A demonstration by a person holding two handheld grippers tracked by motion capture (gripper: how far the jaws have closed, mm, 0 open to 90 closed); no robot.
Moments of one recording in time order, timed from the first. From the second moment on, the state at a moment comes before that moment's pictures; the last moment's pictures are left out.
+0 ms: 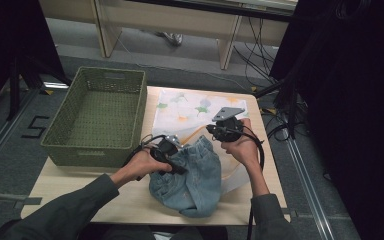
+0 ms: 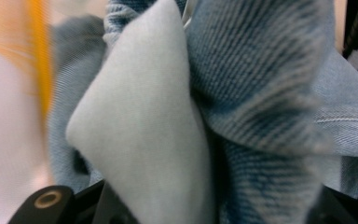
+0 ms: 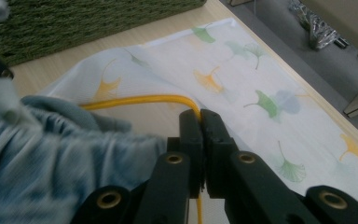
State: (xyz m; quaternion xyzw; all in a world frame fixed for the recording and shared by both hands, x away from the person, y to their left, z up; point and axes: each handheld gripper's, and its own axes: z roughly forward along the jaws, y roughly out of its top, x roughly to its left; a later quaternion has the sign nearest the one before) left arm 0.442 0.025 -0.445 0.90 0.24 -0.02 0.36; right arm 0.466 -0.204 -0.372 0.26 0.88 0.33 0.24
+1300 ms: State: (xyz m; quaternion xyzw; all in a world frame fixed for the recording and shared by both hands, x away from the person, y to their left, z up) left arm 0.478 0.012 -0.440 0.92 0.27 0.08 0.28; right arm 0.449 -0.189 -0.378 0.23 0.90 0.29 0.22
